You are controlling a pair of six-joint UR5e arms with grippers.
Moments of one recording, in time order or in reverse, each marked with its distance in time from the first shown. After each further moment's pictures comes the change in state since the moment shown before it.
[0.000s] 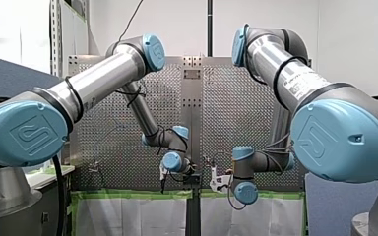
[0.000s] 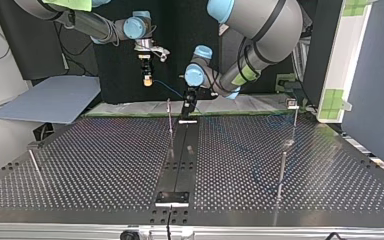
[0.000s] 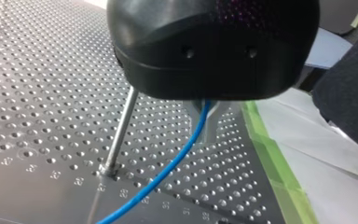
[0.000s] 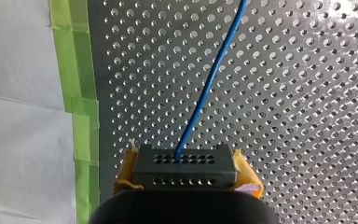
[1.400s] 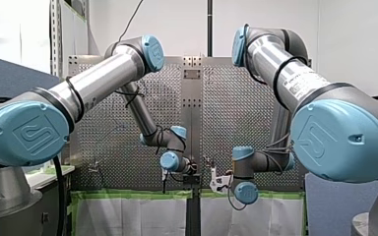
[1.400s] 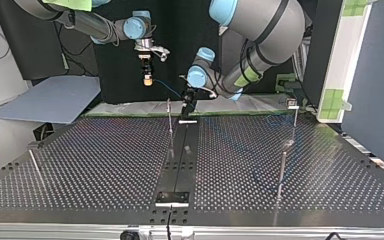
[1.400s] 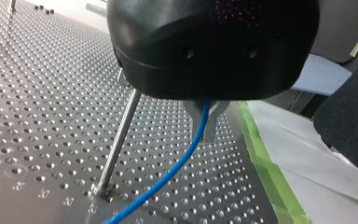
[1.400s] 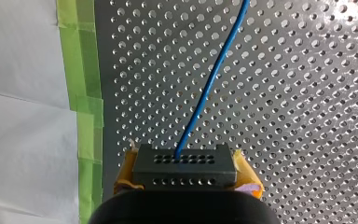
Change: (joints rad) left arm 0.019 0.000 0.000 0.003 0.104 -0.006; right arm 0.000 0.000 0.000 0.013 0.000 -0.010
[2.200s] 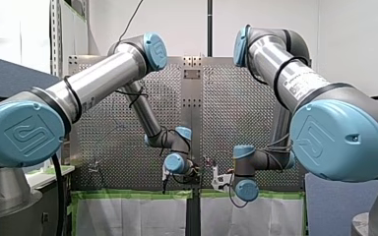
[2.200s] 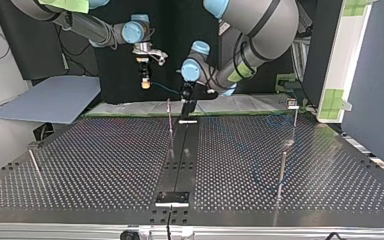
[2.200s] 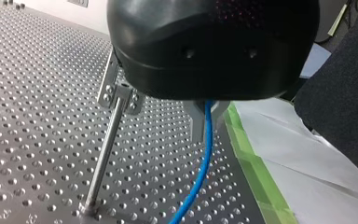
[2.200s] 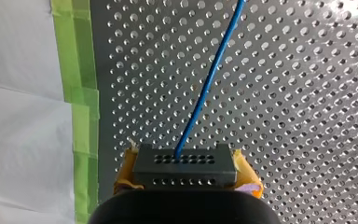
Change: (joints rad) left arm -0.054 0.001 -0.015 0.009 -0.107 0.063; right arm -0.021 0.000 -0.033 0.039 0.000 -0.009
